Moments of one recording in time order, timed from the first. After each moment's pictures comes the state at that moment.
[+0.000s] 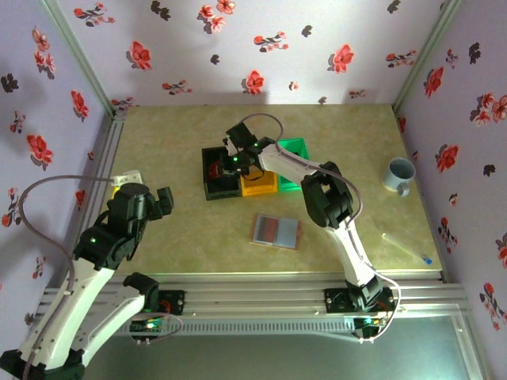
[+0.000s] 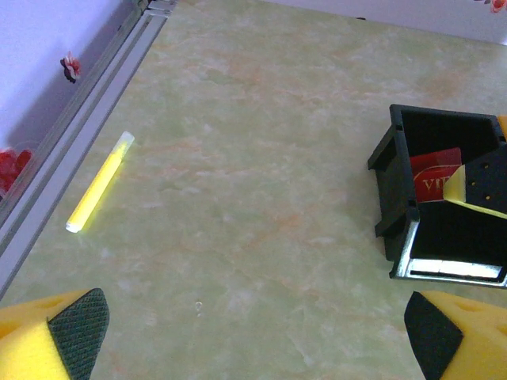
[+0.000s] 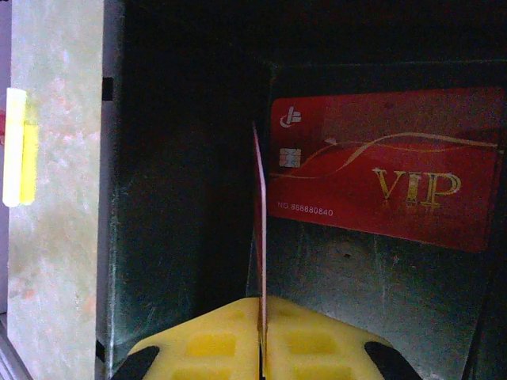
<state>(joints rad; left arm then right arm) -0.46 0.66 0.85 -0.86 -0.48 -0.44 0.71 2.32 1.93 -0.55 -0.40 0.62</state>
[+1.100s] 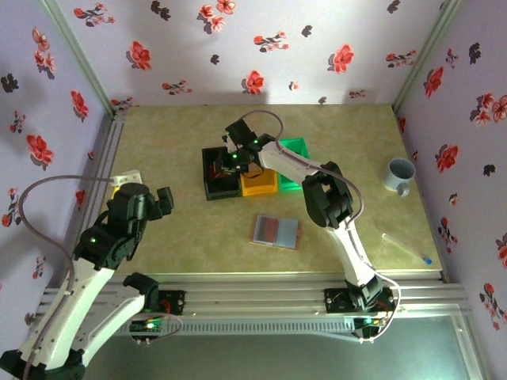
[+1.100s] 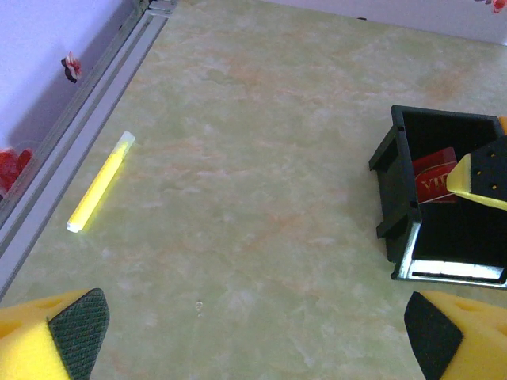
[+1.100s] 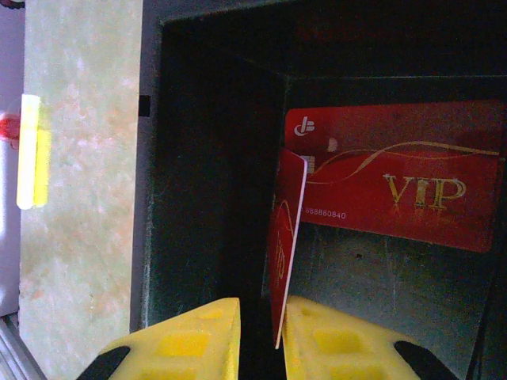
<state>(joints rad) -0.46 0.66 0.85 -0.86 -0.48 -0.44 0.71 2.32 1.98 -0.60 -0.40 0.62</state>
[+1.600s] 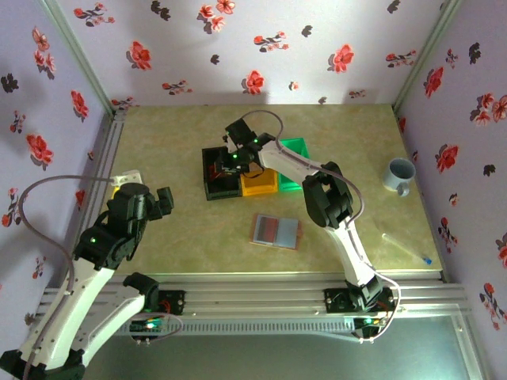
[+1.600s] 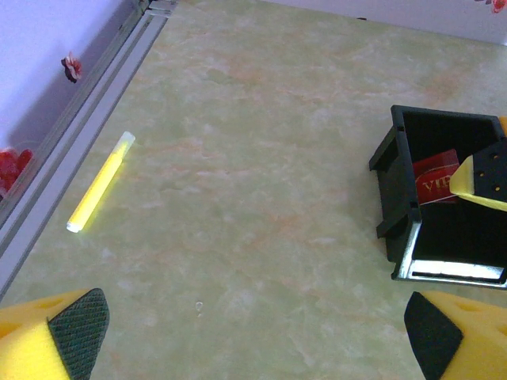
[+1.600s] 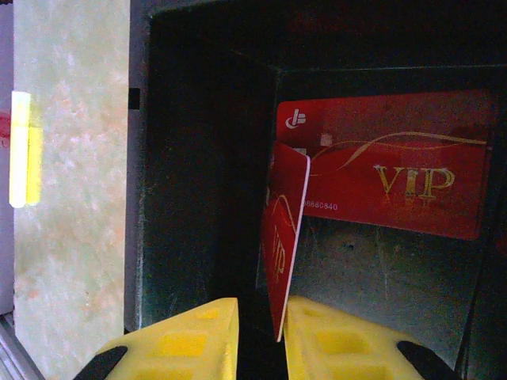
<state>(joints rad) -0.46 0.66 0.85 -0.86 -0.48 -0.44 0.71 2.32 1.99 -0.63 -0.39 0.62</state>
